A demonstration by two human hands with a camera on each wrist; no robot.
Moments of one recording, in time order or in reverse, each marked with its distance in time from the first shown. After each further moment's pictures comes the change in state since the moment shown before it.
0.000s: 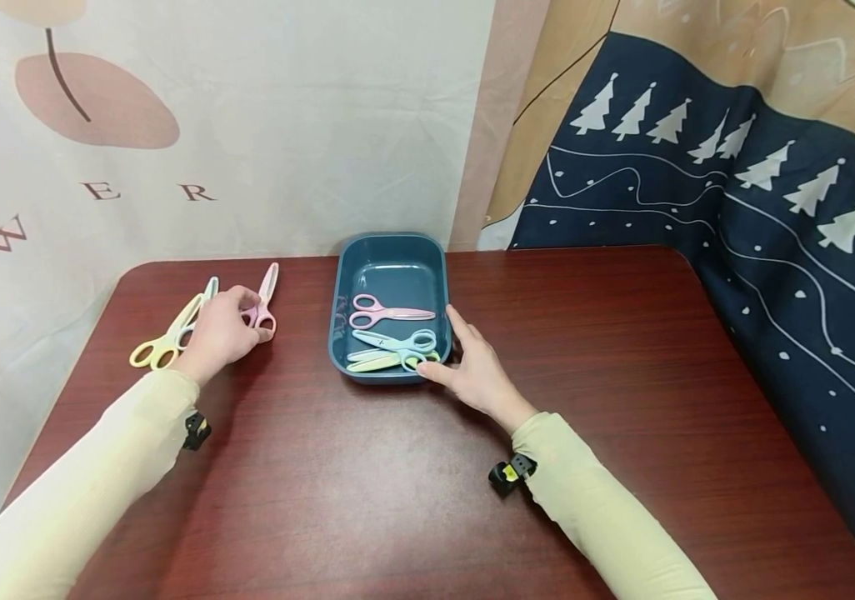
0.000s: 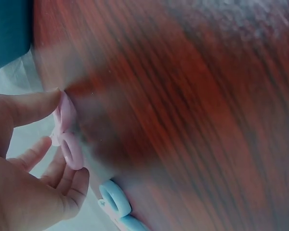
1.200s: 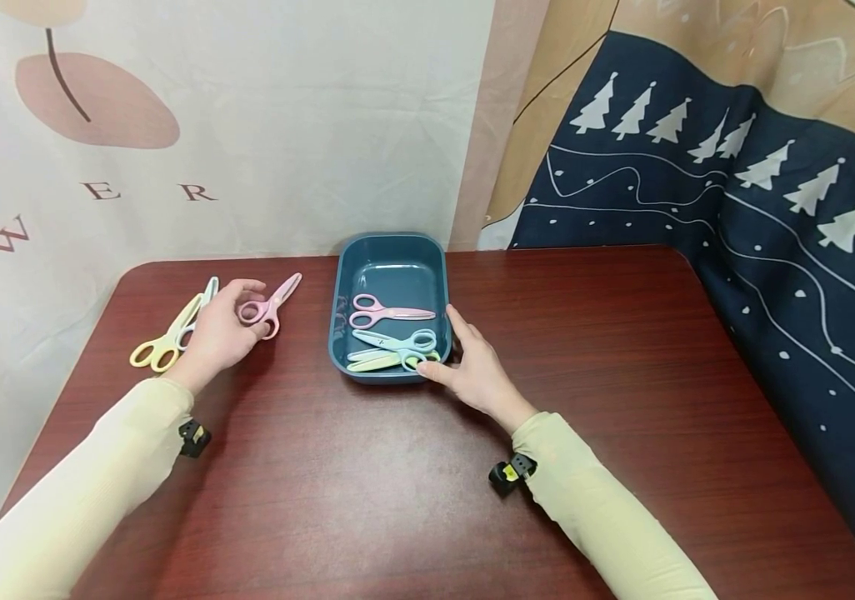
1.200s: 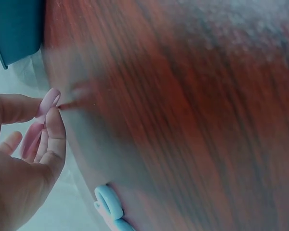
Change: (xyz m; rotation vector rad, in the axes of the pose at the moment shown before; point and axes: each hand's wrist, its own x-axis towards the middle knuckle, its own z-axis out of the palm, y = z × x) left_hand -0.006 0.002 0.001 -0.238 0.055 0.112; right_hand 0.000 0.001 0.000 -0.005 -0.003 0.011
